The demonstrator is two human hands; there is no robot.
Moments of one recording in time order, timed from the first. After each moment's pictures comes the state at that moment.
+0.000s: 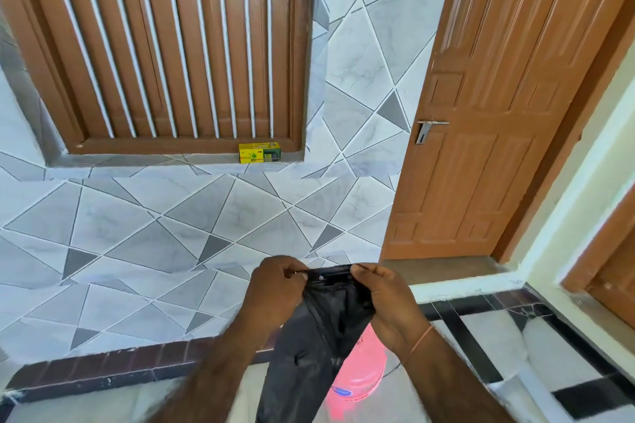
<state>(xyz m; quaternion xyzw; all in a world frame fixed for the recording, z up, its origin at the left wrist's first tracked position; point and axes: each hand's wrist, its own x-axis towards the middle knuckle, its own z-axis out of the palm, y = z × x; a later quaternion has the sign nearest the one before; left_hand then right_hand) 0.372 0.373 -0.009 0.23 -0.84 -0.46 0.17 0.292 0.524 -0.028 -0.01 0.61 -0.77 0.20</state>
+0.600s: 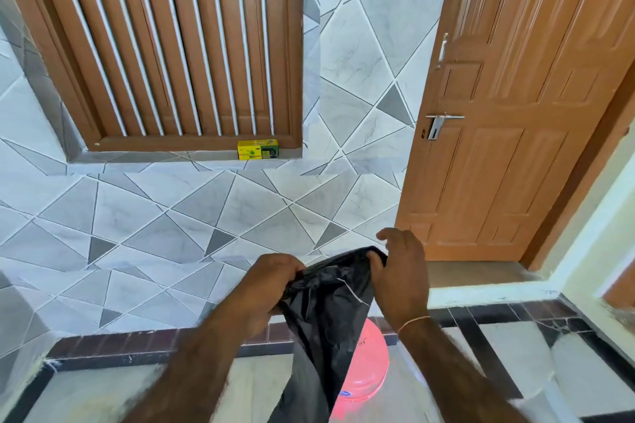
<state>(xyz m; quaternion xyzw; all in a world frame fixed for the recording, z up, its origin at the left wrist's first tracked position) 0.345 0.441 0.019 0.28 -0.71 -0.64 0.06 0.217 0.594 -0.021 -0.25 0.86 -0.37 -0.25</state>
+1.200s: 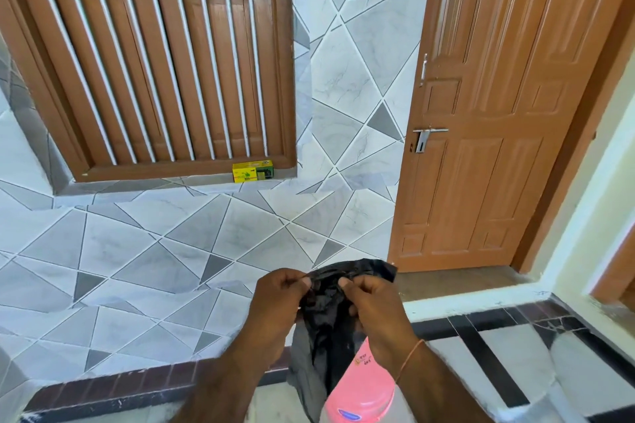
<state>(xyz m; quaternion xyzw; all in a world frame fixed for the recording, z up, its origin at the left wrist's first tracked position) 0.340 0.425 -0.003 0.27 -0.68 -0.66 0.19 0.276 0.558 -0.010 -0.09 0.70 -0.69 0.16</state>
